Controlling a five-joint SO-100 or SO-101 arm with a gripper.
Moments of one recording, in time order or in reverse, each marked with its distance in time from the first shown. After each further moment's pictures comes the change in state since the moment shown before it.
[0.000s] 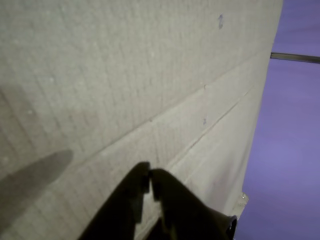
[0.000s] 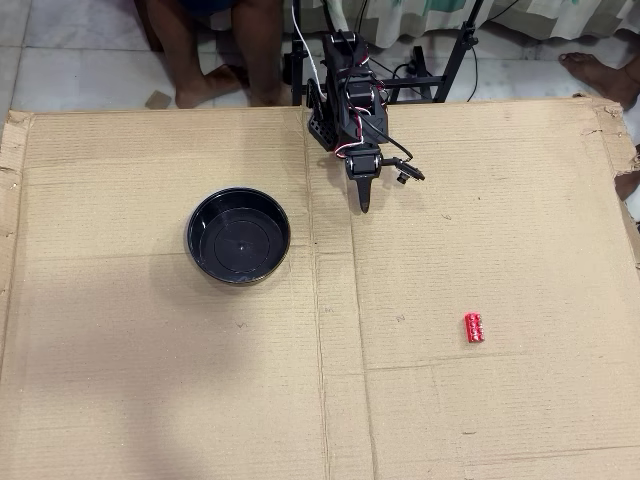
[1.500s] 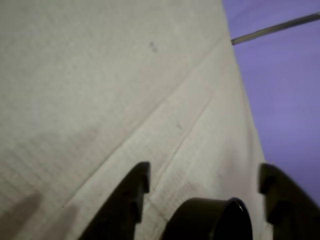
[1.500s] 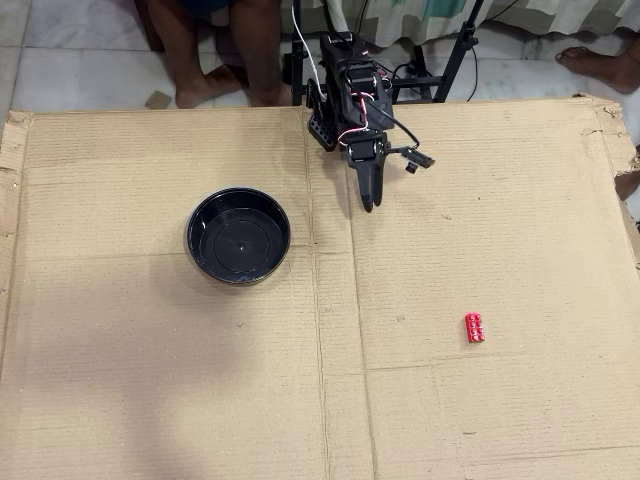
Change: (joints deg) arm -2.6 -0.2 -11.1 0.0 23.8
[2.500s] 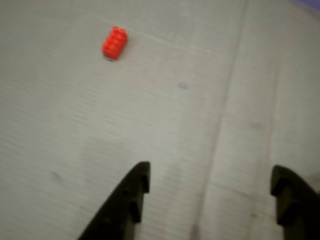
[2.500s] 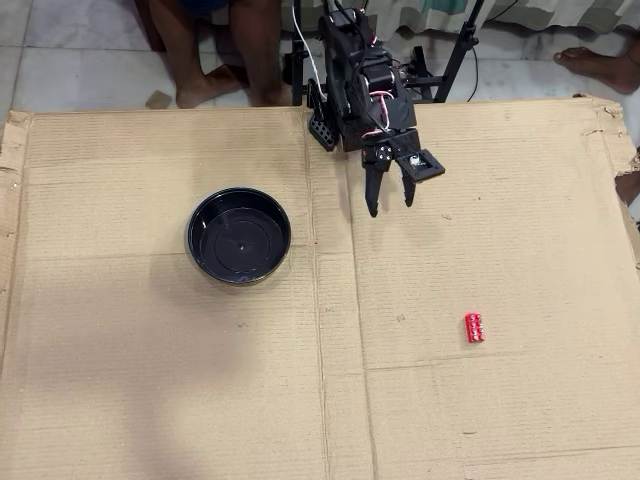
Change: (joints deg) arm -9.2 -39.0 -25.7 -7.7 54.8
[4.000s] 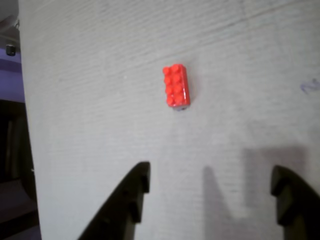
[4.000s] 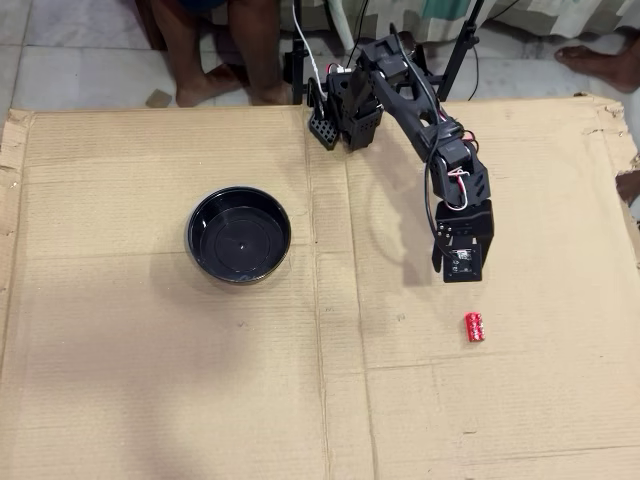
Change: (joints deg) arm -10.5 -74.4 -60.6 0.0 46.1
